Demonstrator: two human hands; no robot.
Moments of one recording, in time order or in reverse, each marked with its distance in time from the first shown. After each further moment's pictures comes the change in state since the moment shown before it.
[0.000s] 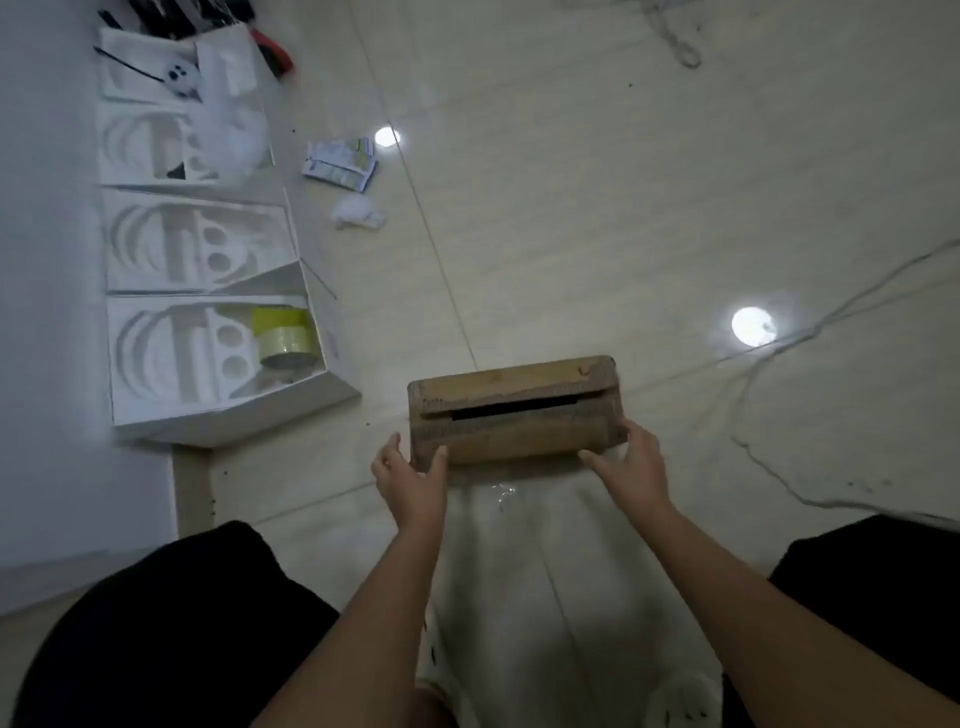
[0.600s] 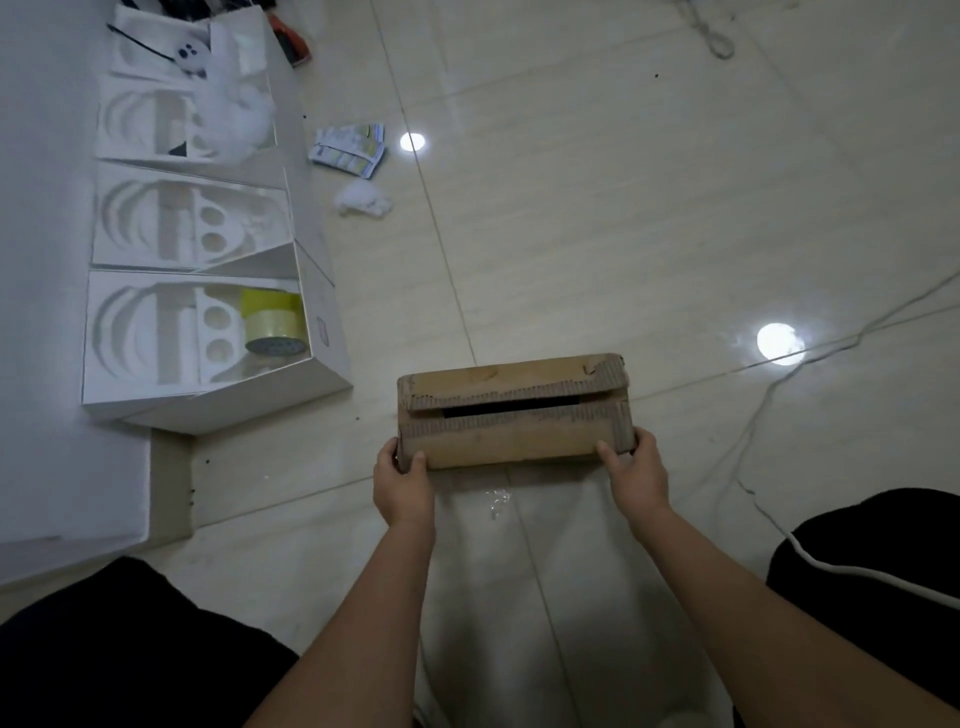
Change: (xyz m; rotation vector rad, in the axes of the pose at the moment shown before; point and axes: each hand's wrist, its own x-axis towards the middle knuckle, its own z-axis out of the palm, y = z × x) left_hand 0.018 -0.028 0.036 -0.238 0.117 -0.196; right_hand 0.037 0.030 0.021 0.190 0.040 0.082
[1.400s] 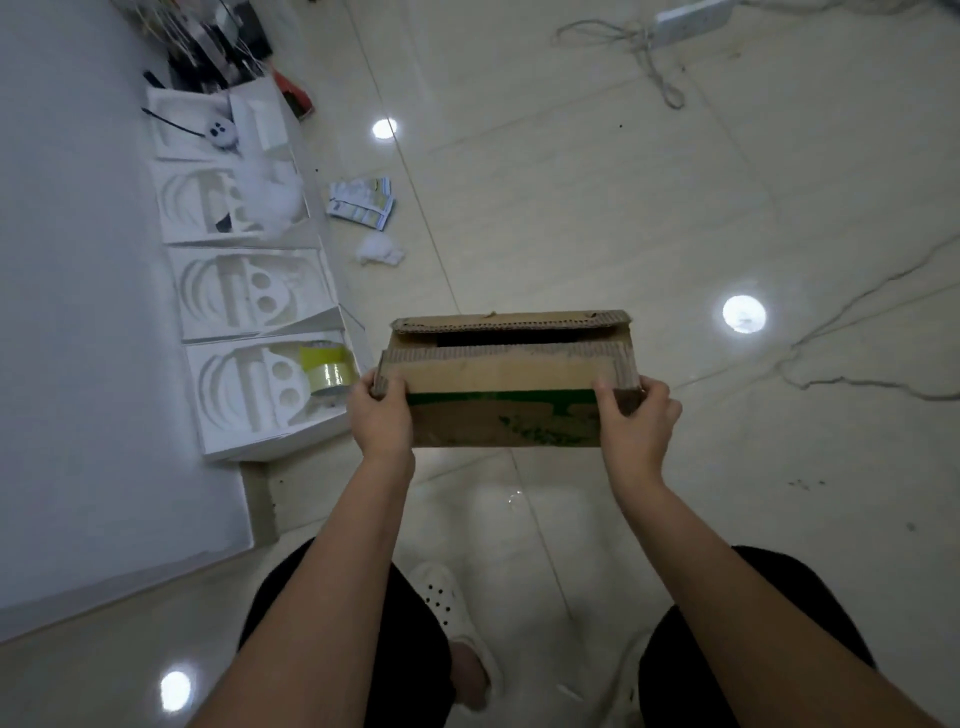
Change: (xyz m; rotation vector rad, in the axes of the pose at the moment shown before) left_hand -0.046 0.255 -0.102 -0.108 -0.085 0.062; right_hand -0.128 -0.237 -0.083 0.189 0.282 -0.024
